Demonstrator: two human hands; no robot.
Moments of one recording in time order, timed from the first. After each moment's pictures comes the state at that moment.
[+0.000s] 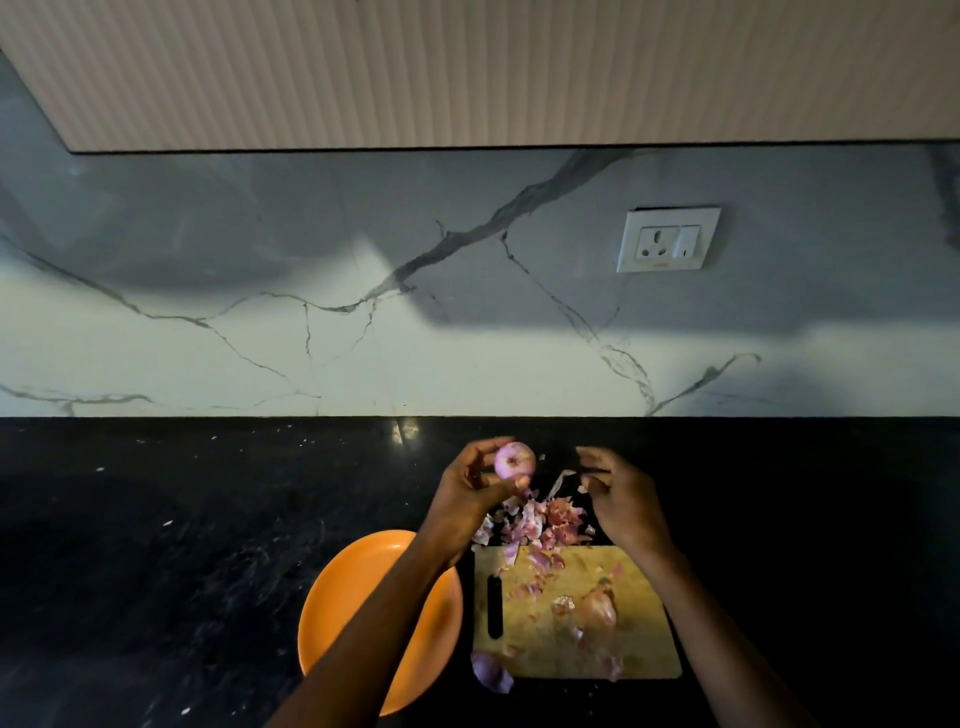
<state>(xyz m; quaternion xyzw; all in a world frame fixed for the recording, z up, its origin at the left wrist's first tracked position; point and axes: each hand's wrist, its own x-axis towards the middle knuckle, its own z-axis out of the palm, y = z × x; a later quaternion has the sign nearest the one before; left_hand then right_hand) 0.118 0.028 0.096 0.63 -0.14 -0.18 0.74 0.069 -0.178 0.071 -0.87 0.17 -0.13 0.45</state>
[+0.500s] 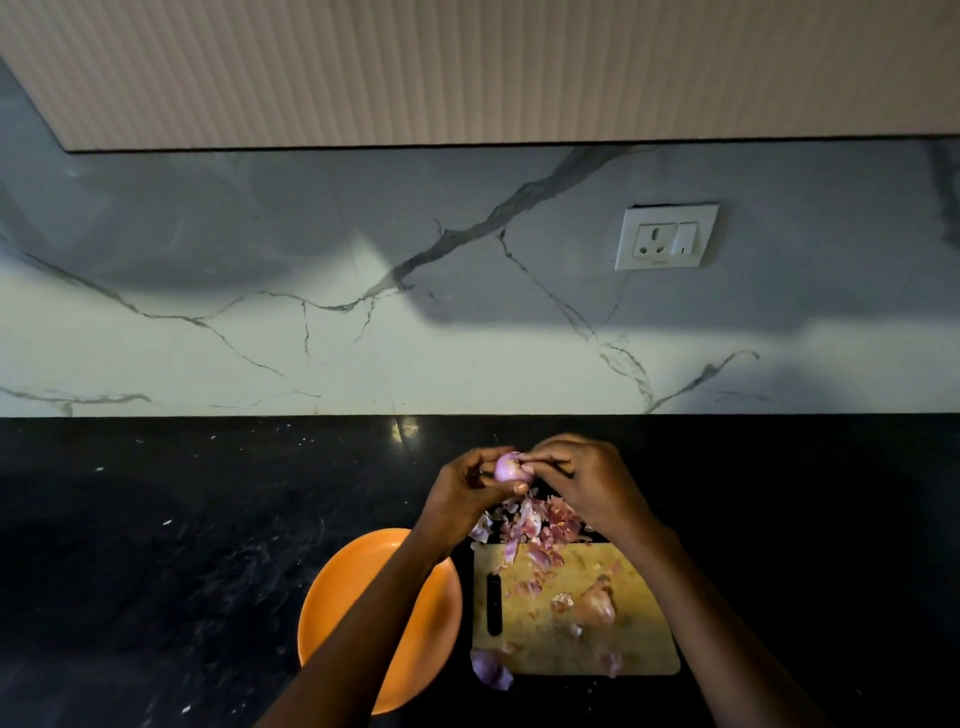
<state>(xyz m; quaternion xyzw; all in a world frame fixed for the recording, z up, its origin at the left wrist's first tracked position) 0.123 0.032 0.093 0.69 -0.14 -0.18 0.68 0.077 -0.157 0.113 -0.89 -0.08 -0.19 0.41</state>
